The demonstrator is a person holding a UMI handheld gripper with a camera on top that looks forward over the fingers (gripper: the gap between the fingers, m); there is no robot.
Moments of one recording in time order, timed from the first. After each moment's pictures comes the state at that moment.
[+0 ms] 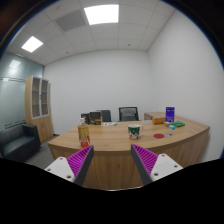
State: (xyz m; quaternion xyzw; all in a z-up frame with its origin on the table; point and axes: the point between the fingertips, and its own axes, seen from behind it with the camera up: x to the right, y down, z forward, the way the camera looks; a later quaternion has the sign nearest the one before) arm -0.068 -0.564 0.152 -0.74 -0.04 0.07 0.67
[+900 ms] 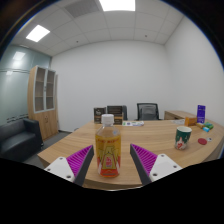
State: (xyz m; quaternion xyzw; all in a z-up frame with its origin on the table) arm -0.278 -0.304 0.101 -0.74 -0.09 0.09 0.66
